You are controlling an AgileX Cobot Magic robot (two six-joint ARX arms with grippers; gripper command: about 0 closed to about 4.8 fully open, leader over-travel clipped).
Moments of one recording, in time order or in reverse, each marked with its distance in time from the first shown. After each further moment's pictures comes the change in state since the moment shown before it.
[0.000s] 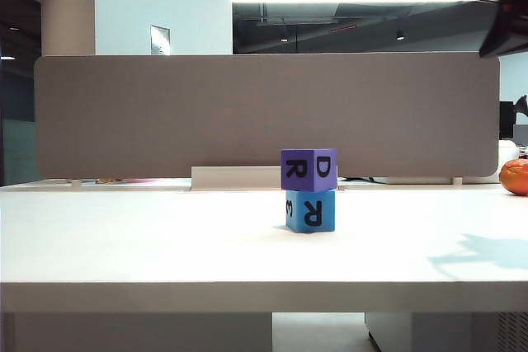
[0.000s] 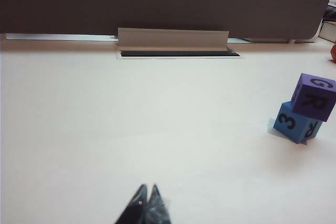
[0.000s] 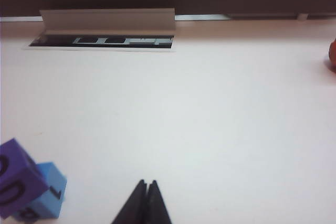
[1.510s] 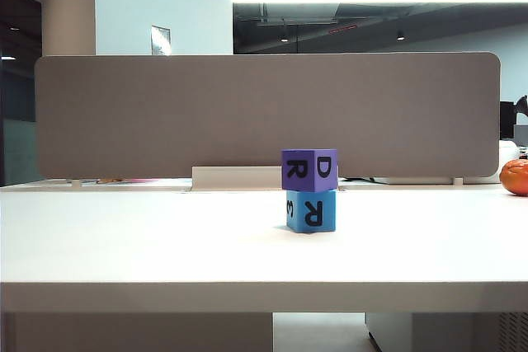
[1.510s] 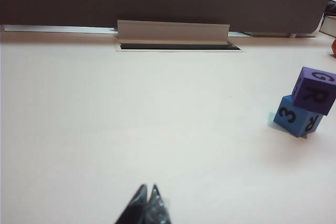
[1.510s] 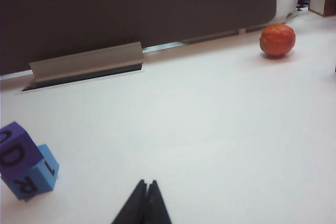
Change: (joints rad) left arm 0.000 -0.001 0.000 -0.025 0.000 0.000; right arm -0.004 -0.910 -0.502 -0.191 0.145 0.127
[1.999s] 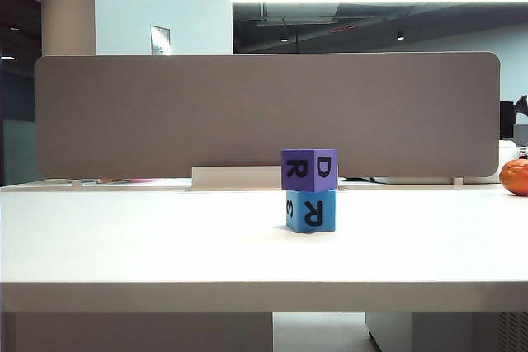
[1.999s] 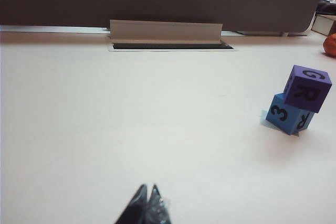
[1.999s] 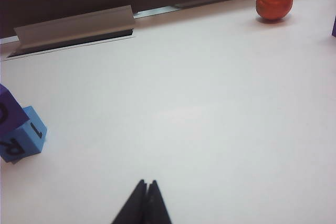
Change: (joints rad) left arm -0.013 -0.001 0.000 0.000 0.009 0.000; right arm 0.000 -0.085 -0.021 -0.169 0.000 0.002
